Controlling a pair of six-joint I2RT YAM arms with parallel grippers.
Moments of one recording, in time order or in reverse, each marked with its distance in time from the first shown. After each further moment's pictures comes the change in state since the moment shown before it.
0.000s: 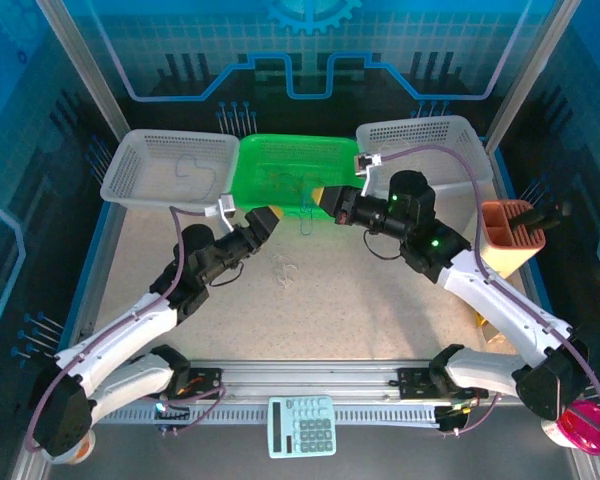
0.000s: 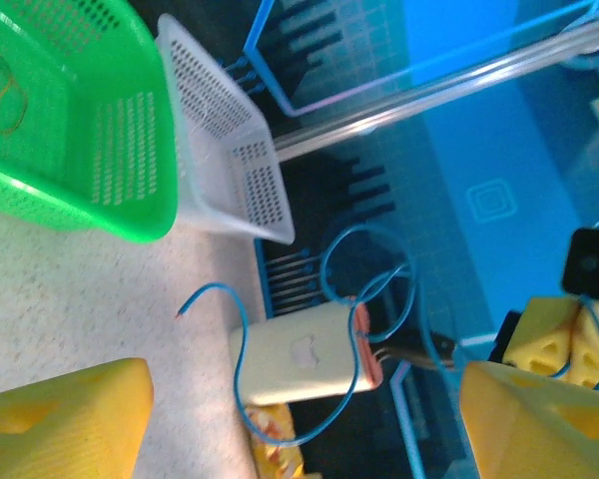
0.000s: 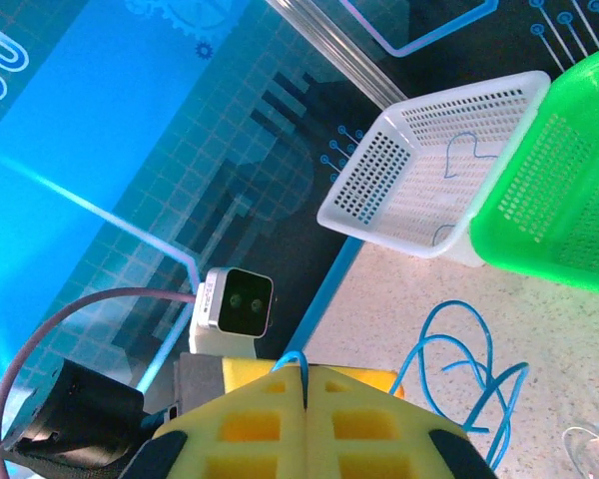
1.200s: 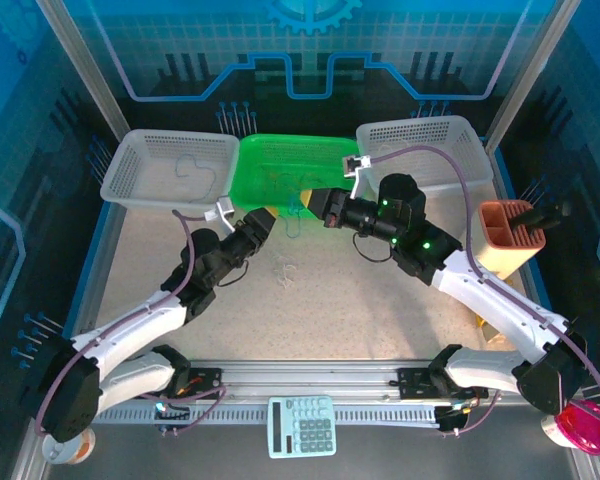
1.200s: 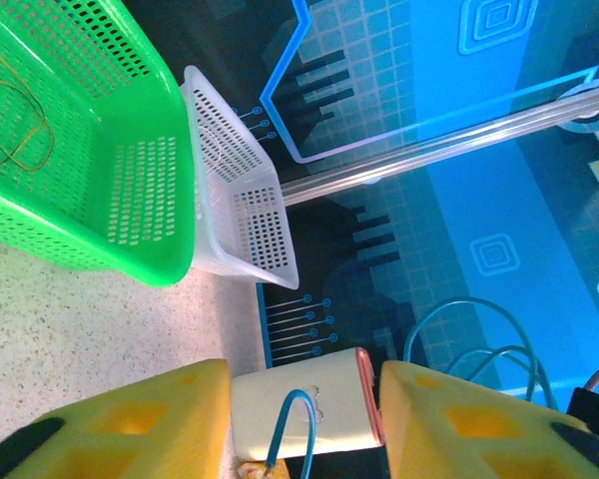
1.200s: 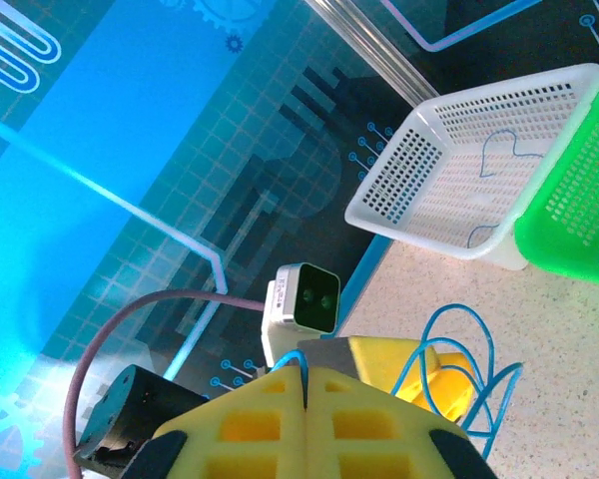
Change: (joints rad) left arm -0.006 0.093 -0.062 0.177 -0.096 -0.047; right arm 0.075 0.022 0.016 0.043 0.041 0.019
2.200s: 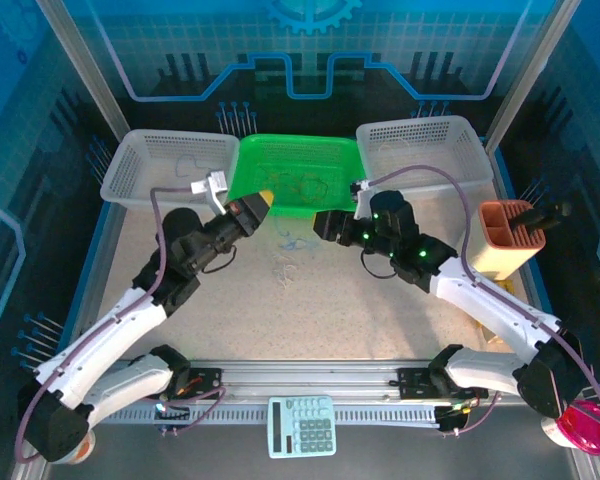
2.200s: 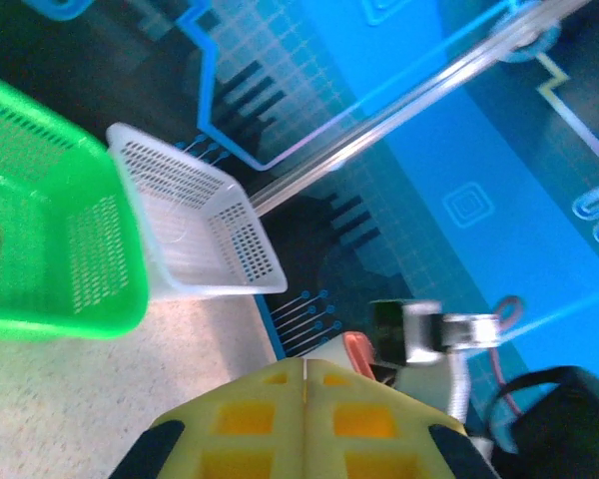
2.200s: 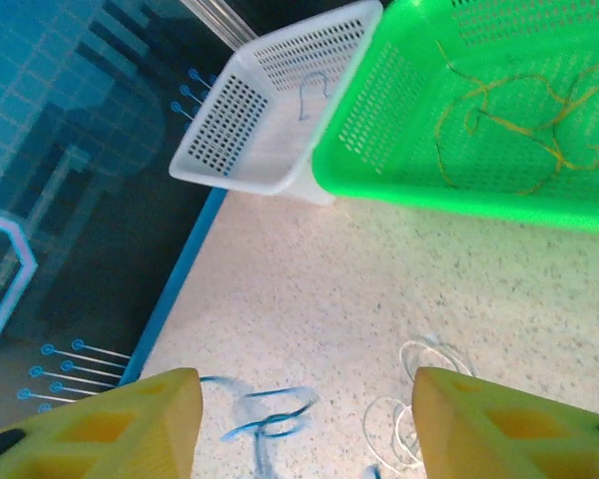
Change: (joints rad) left arm 0.000 -0.123 0.320 -0.376 0.085 0.317; right arm -0.035 -0.018 -0.152 -0.165 0.157 -0.141
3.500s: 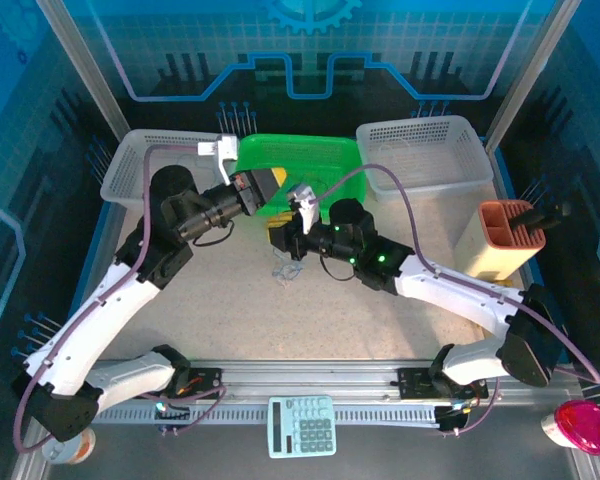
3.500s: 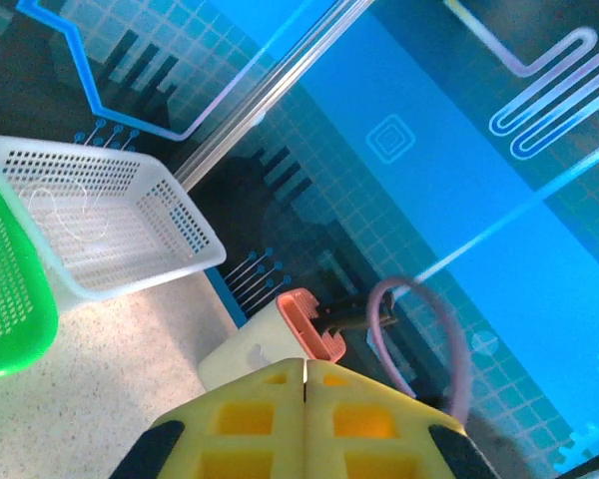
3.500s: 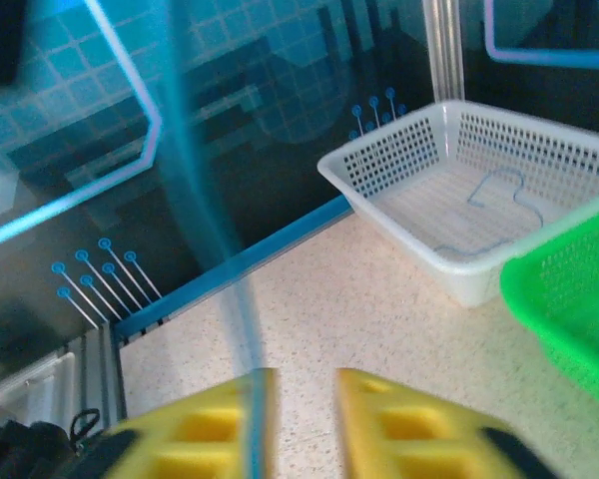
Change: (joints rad) left arm 0.001 0.124 0.382 -0.286 0.174 0.110; right arm 0.236 0.188 0.072 0.338 -0.021 -0.414
